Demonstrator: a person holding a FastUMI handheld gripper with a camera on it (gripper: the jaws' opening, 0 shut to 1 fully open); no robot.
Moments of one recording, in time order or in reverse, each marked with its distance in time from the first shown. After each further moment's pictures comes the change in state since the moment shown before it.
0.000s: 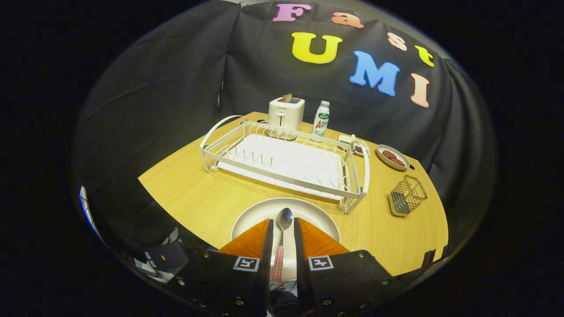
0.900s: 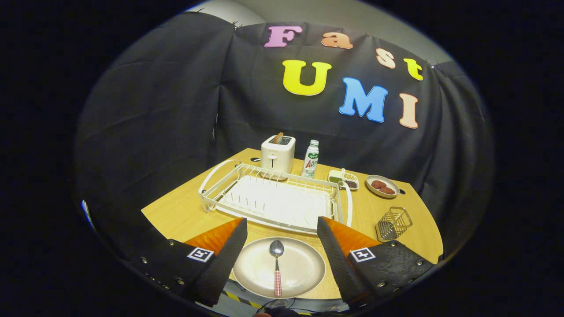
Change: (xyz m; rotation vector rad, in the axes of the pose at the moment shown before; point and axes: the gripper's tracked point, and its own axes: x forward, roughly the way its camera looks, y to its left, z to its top) arm -0.031 -0.018 0.091 0.036 -0.231 -0.033
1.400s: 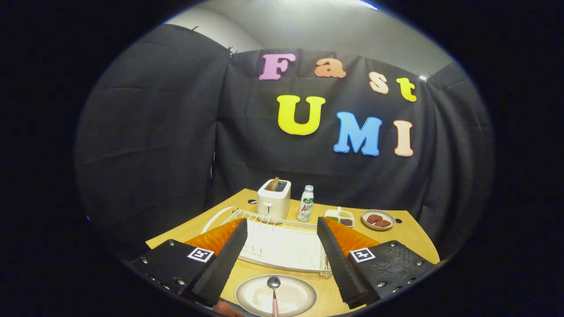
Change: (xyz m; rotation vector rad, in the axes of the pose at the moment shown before) arm -0.011 -0.023 0.115 0.033 -0.246 -0.025
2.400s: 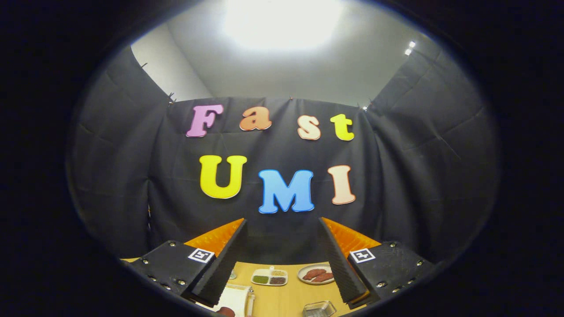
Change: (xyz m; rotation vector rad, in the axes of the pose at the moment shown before) arm 0.031 -0.298 0.090 0.086 -0.401 -0.339
